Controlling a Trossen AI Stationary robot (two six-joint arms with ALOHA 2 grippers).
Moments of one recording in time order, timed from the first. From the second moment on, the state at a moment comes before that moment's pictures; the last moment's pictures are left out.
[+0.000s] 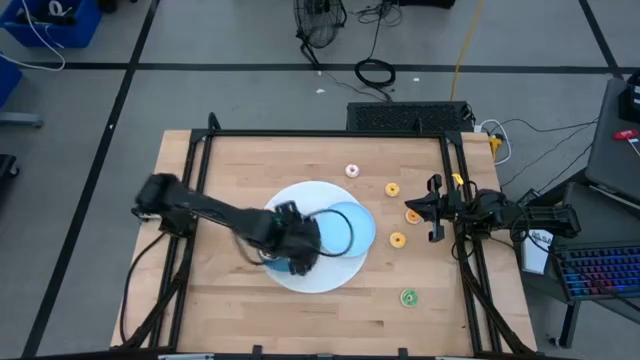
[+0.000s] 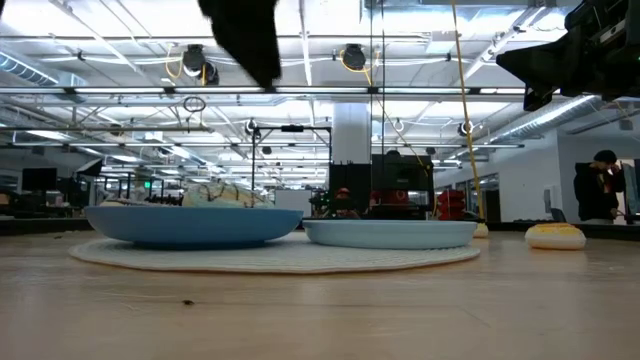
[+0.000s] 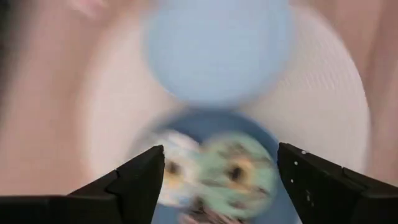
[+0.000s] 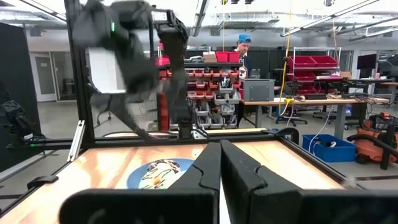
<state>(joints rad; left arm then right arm) -0.31 1.79 1.60 -1.07 -0.43 -0.47 0.00 0.02 0.02 0.19 0.08 0.01</state>
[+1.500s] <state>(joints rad) 0.04 0.28 0.11 0.08 -0.29 -0.17 0.00 0.02 0.02 0.19 0.08 0.01</state>
